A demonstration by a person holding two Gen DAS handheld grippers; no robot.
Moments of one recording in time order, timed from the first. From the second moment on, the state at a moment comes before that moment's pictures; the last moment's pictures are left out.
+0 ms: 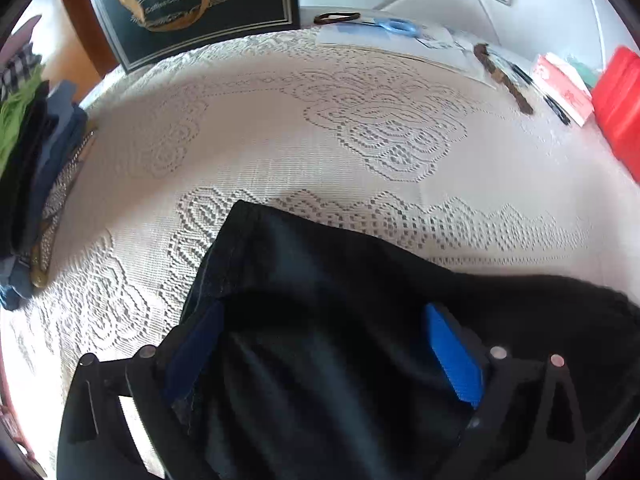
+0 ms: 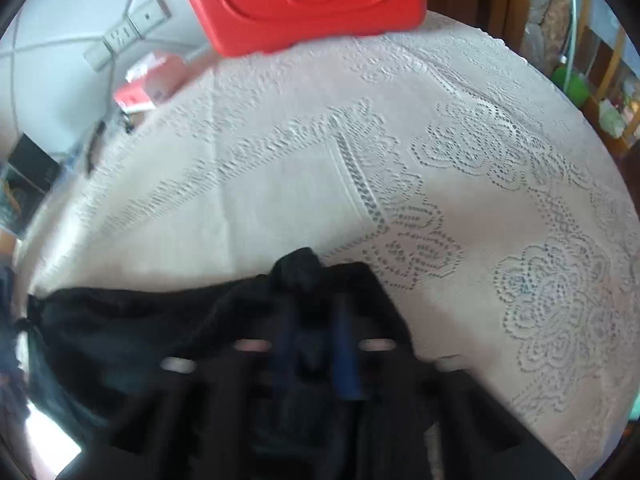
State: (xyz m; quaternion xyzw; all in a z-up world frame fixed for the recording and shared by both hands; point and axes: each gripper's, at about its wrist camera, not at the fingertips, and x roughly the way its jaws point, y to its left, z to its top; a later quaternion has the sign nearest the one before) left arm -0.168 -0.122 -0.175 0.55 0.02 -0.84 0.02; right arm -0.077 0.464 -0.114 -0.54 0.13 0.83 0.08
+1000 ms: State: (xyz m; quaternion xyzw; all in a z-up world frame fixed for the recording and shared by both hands) left arm -0.031 -0.182 -0.159 0.59 0.09 -0.80 0.04; right arm 0.035 0.458 -0.101 -0.52 0.18 0.83 0.07
